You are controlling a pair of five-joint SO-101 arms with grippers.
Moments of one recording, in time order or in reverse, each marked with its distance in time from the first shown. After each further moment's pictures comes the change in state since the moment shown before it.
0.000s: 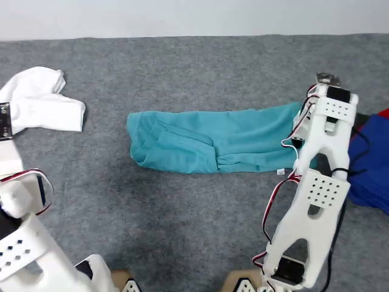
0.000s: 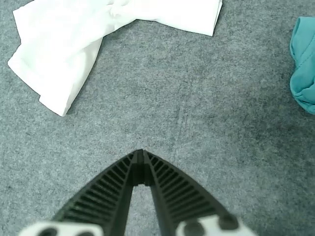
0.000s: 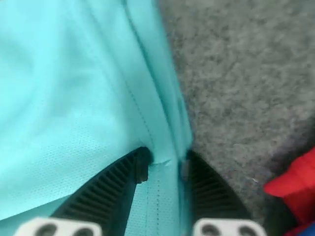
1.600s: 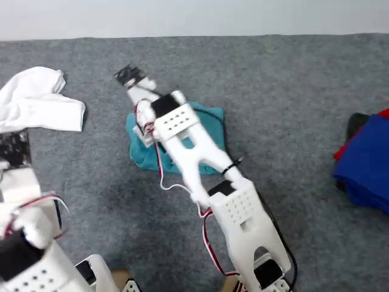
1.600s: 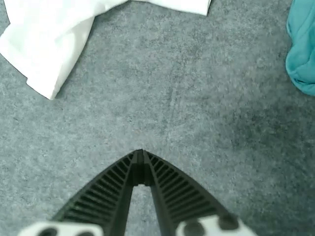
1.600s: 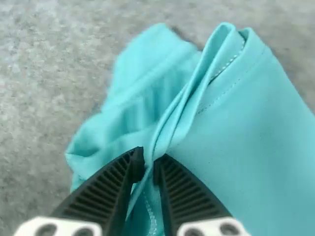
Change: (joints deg) left arm 0.0 -18.2 17.1 -0.2 -0.2; right arm -54.4 -6.6 -0.1 -12.2 1.7
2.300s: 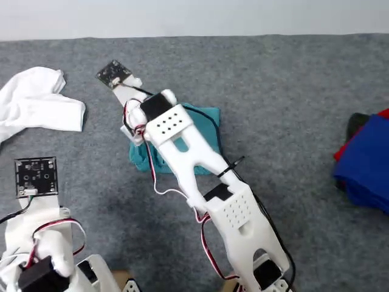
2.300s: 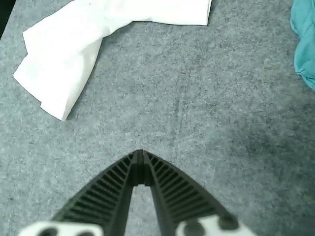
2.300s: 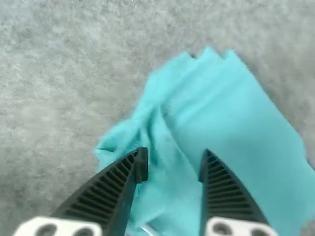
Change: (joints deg) left arm 0.1 -17.4 14.1 -5.2 -5.9; right arm -0.8 -2.5 -7.1 6.7 1.1
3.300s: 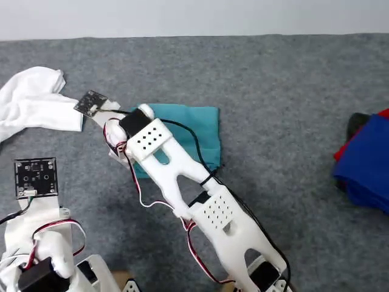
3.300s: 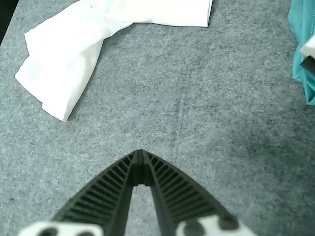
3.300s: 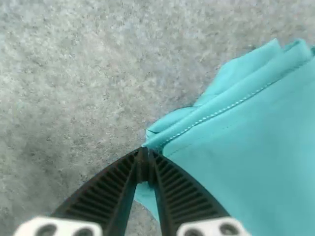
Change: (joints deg) left arm 0.0 -0.1 0.0 0.0 0.0; right arm -7.7 11.2 -14.4 10.9 5.0
